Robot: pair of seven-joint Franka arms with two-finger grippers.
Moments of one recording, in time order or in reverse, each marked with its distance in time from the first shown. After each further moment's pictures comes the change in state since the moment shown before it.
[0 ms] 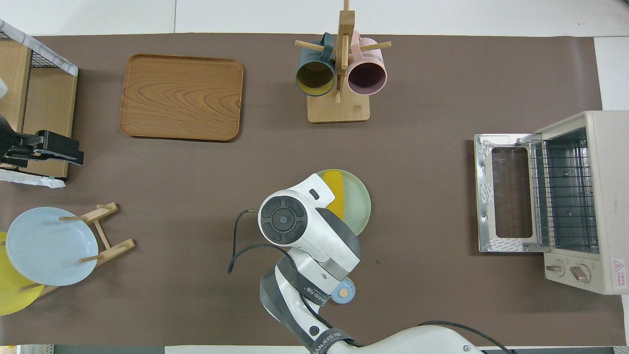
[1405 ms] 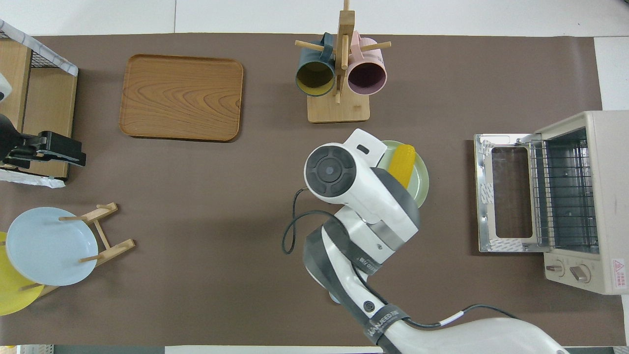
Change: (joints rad) left arm -0.002 0.009 -0.004 0.003 0.000 -0.012 0.000; right arm -0.185 -0.117 -0.010 0.046 -0.172 -0.316 -0.380
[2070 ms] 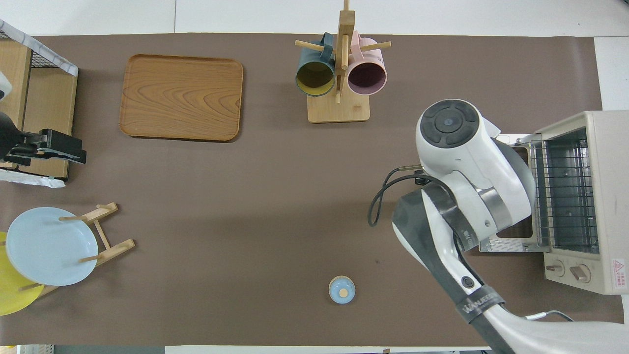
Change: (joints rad) left arm 0.000 0.001 0.000 -0.003 0.000 0.018 0.000; right arm -0.255 -0.144 -0.005 -0.109 -0.089 -0.211 -0.067
